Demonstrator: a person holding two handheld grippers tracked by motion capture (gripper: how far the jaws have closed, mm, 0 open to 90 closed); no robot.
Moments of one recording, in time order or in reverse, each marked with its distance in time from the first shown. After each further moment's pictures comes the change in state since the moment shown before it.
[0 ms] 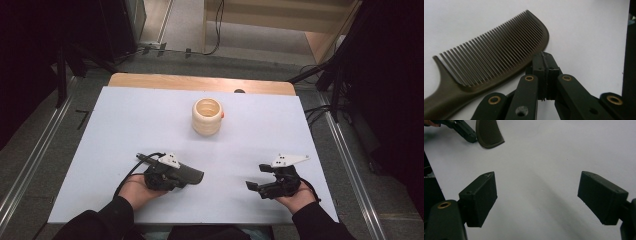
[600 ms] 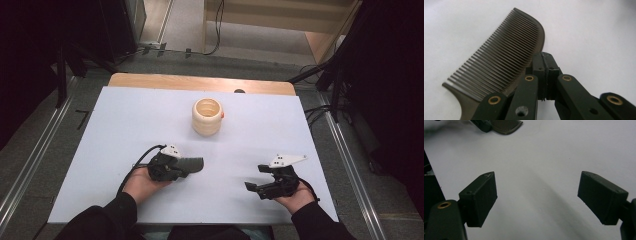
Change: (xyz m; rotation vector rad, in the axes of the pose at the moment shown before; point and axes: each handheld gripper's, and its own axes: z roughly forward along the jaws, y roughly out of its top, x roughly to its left) left arm 0.017 0.014 0.008 -0.046 0.061 -0.054; right arm 0.001 0.001 0.003 0.019 0.003 -0.010
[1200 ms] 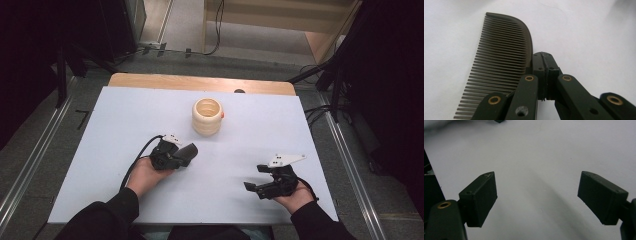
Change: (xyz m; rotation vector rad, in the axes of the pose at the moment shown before) left arm 0.023 0.016 0.006 -0.017 0.034 -0.101; right arm 0.000 0.001 0.003 0.007 0.007 -0.004
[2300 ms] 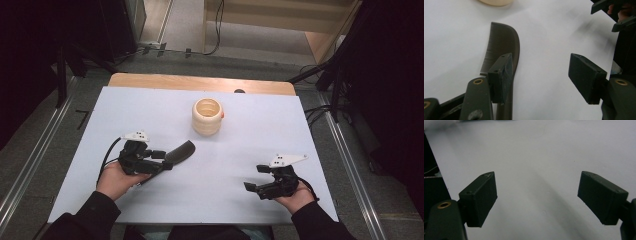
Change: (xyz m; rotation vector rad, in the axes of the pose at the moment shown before) left arm 0.003 -0.031 -0.084 -0.182 -0.070 -0.097; right arm 0.001 0.000 -0.003 -0.021 0.026 0.009
